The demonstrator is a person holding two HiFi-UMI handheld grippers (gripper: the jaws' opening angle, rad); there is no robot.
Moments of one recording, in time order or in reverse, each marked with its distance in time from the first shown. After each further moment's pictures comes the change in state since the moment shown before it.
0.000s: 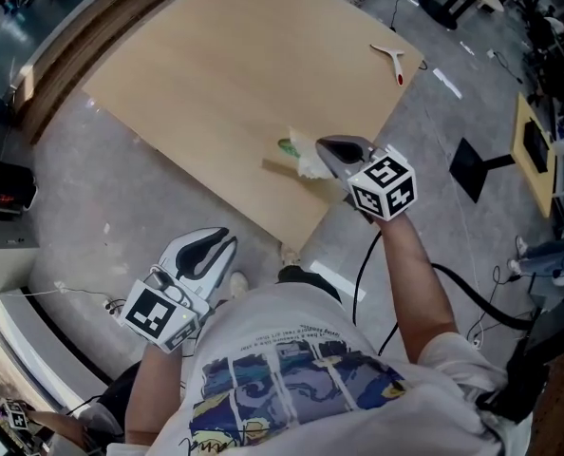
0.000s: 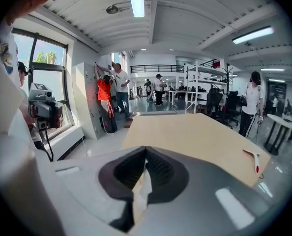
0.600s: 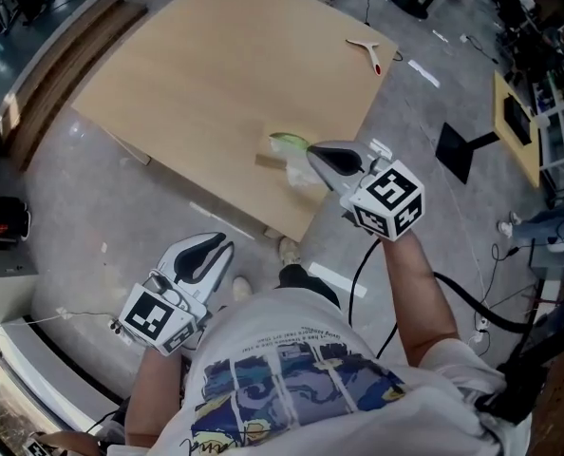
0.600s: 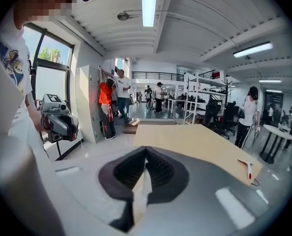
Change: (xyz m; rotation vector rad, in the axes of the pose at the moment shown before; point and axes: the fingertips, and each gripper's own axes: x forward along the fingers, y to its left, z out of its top) left arm -0.029 -0.013 -0.009 0.010 -0.008 -0.102; right arm -0.055 0.072 0.044 -0.057 -0.082 -0.043
